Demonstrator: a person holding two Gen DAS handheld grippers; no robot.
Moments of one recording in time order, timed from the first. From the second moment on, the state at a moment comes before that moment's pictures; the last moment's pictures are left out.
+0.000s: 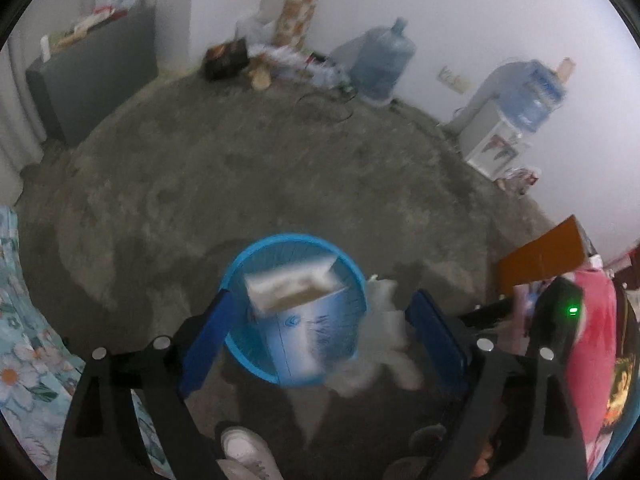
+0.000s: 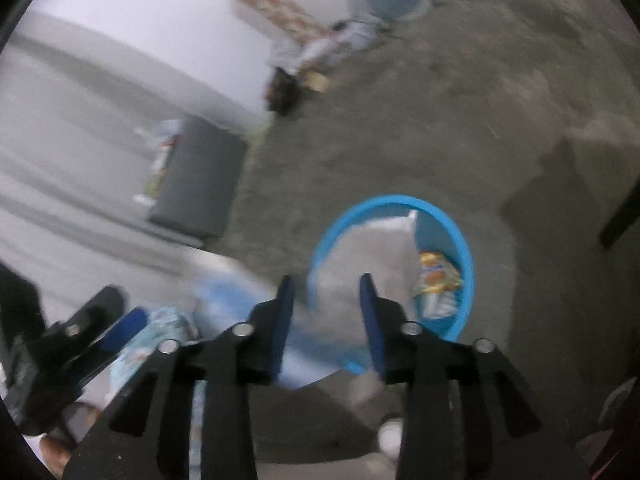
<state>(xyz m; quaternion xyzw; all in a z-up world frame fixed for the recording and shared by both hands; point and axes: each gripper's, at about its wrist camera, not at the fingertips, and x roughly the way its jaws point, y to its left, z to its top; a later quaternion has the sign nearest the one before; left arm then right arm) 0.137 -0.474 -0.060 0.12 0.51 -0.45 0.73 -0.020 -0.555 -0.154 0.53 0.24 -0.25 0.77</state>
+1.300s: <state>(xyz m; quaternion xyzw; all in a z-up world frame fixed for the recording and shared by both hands) 0.134 -0.040 0.156 -0.12 0.28 -0.41 0.86 -0.030 -0.298 0.078 0.06 0.12 -0.30 0.95</state>
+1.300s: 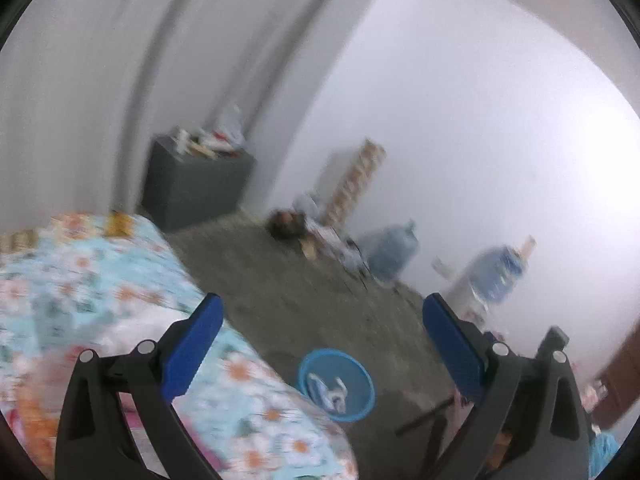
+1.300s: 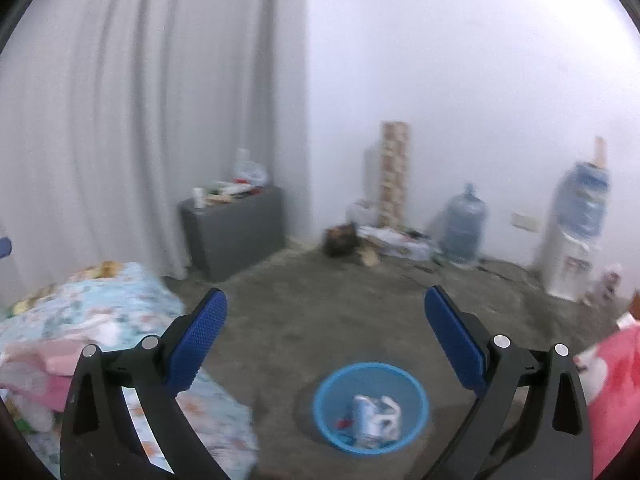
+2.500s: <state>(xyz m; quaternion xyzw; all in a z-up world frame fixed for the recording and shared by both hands) 0.251 0.168 0.043 -0.22 0.48 -0.28 0.80 0.203 -0.228 0.044 0.28 0.43 0.11 0.85</state>
